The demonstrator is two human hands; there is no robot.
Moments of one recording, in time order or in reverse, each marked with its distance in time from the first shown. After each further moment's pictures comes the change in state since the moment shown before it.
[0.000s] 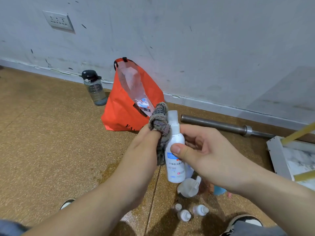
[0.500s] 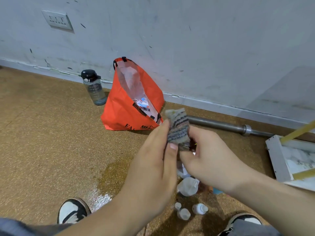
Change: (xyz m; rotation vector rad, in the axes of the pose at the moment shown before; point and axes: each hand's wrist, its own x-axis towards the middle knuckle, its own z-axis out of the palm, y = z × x) left_hand -0.012 -0.029 0.005 0.536 0.048 0.520; right_hand 0.002 0.013 0.003 -0.376 0.132 -0.005
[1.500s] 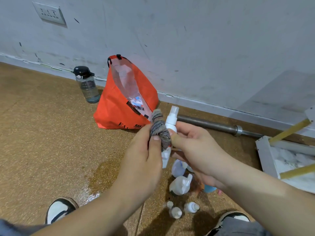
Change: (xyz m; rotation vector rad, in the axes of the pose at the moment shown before) left_hand 0.011 -0.002 0.006 -0.196 0.047 -0.232; right_hand 0.013 0.006 0.014 0.792 0.020 0.395
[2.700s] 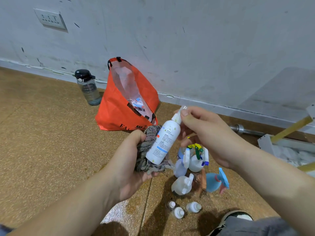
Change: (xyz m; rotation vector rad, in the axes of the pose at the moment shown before) left_hand 0.019 0.000 -0.018 -0.695 -0.194 -0.773; right_hand 0.004 -0.035 -0.025 -0.201 0.066 -0.088
